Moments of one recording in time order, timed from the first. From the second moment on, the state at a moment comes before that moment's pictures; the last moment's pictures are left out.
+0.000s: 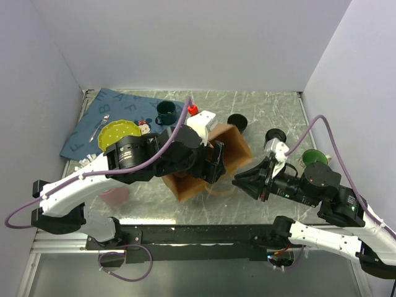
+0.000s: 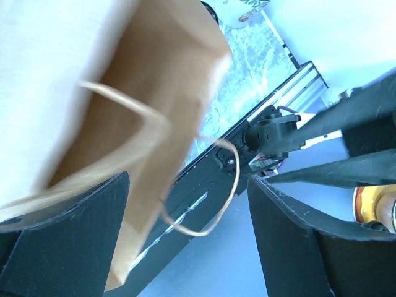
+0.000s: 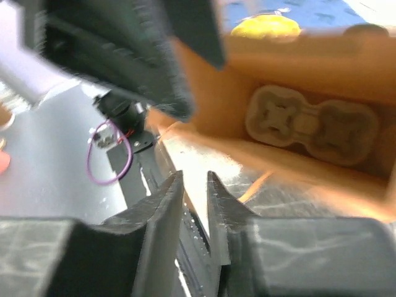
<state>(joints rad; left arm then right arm) -1.29 1.44 1.91 -1.05 -0.28 -0.65 1.08 0.58 1.09 -0.66 -0.06 0.18</state>
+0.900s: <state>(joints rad) -1.30 1.27 1.56 -1.14 -0.27 -0.85 1.08 0.60 1.11 -1.31 0.38 0.93</state>
